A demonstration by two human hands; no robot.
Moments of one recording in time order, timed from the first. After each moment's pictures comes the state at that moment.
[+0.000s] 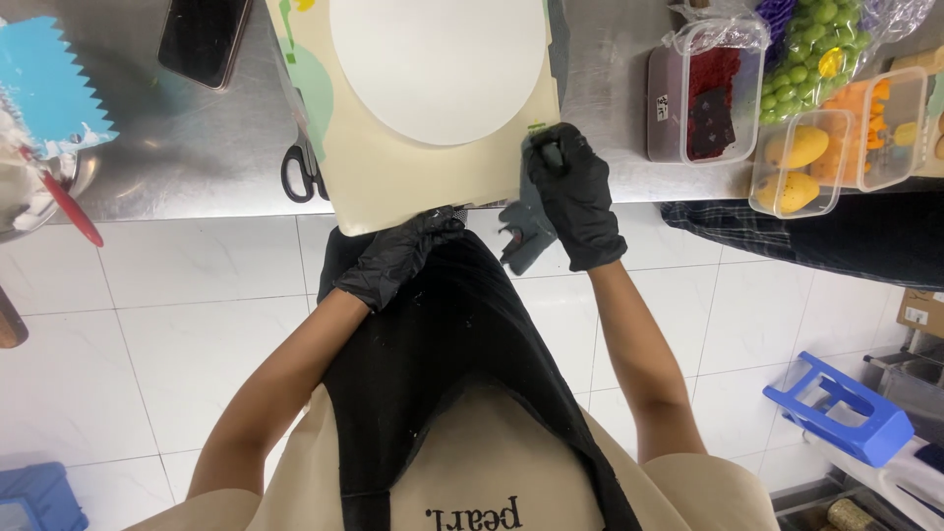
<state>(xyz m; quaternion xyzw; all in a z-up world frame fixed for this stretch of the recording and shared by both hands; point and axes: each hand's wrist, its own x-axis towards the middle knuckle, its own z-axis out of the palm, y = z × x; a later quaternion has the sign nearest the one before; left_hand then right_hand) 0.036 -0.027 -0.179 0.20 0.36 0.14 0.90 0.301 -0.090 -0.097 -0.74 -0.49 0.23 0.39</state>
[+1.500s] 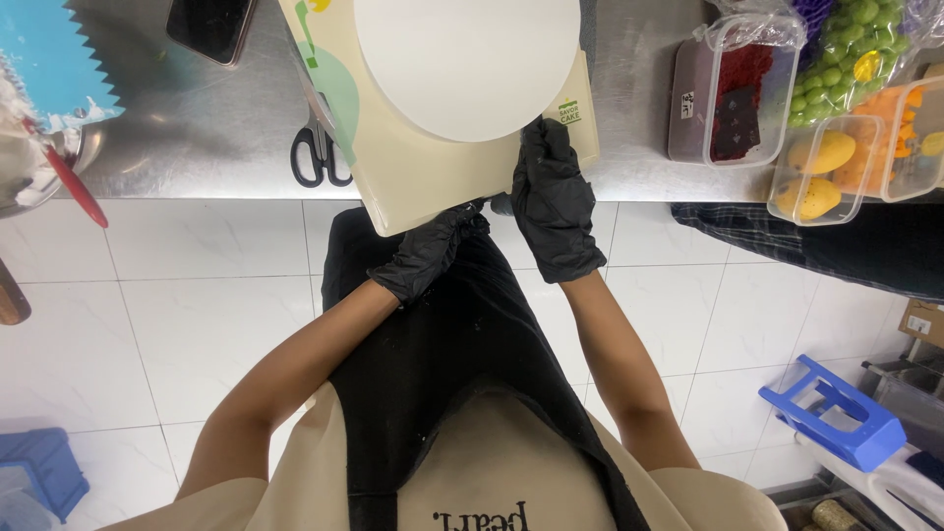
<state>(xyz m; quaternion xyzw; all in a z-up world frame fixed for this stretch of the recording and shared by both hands) 0.065 -0.039 -0.164 0.25 0.40 0.19 0.86 0.257 -0.089 -0.135 -0.77 -0.60 0.01 0.23</state>
